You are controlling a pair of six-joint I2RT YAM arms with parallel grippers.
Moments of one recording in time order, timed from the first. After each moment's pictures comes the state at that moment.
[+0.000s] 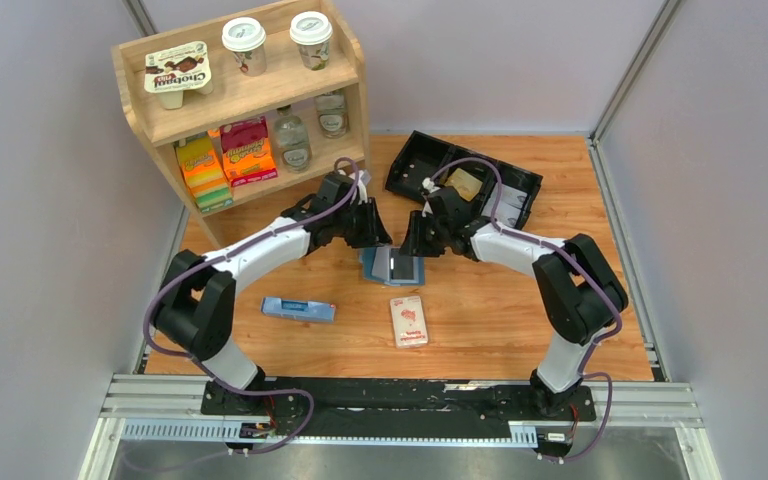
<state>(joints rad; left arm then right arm) -0.55 1.58 1.08 -0.24 0.28 -0.66 0.57 1.75 1.07 -0.11 -0.23 0.56</state>
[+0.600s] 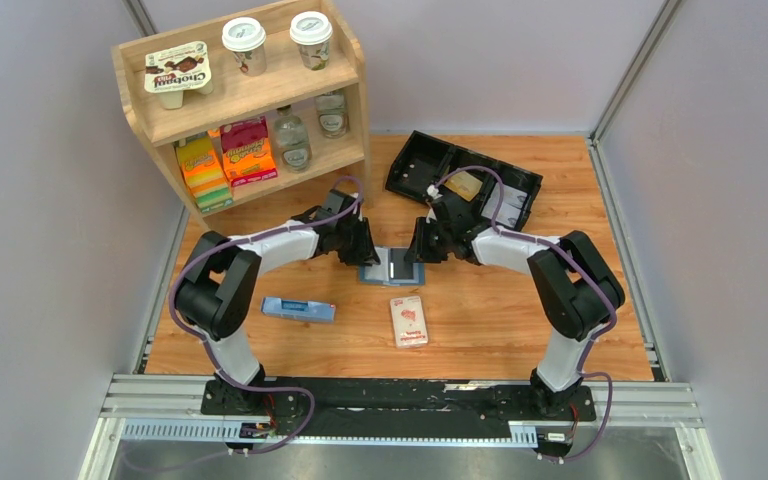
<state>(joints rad) -0.53 1.74 1.03 -0.23 0.25 -0.66 0.54 1.79 1.01 -0.06 -0.25 0.58</state>
